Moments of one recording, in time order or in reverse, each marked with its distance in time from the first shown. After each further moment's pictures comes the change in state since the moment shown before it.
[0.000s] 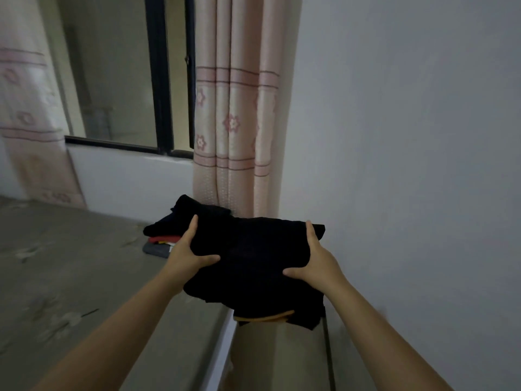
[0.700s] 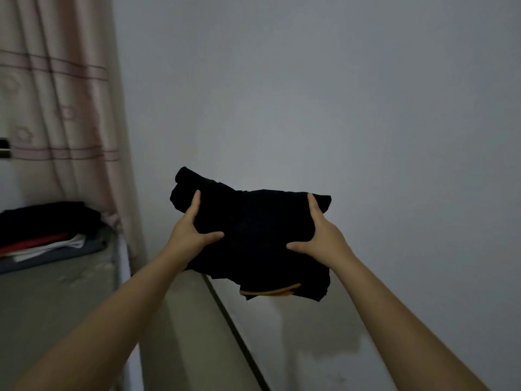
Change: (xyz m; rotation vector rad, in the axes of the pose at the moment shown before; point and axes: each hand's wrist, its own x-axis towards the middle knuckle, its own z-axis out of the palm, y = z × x) left_hand -0.357 0.107 -0.037 -0.154 -0.648 0.288; right_hand -0.509 -0.177 0.020 -0.232 0.598 0.416
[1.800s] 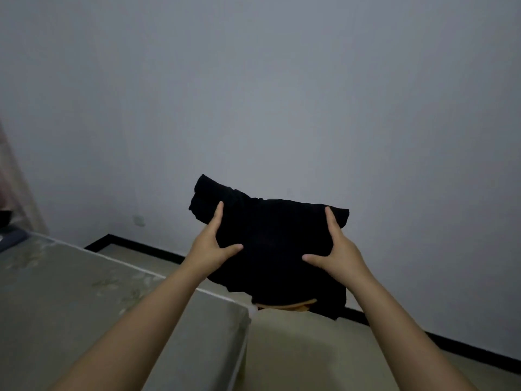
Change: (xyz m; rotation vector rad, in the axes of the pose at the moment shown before) left_hand -0.428 0.029 -0.367 -0.172 -0.793 0.147; right_hand -0.561 -0.421 0.233 -0.071 0.502 0.592
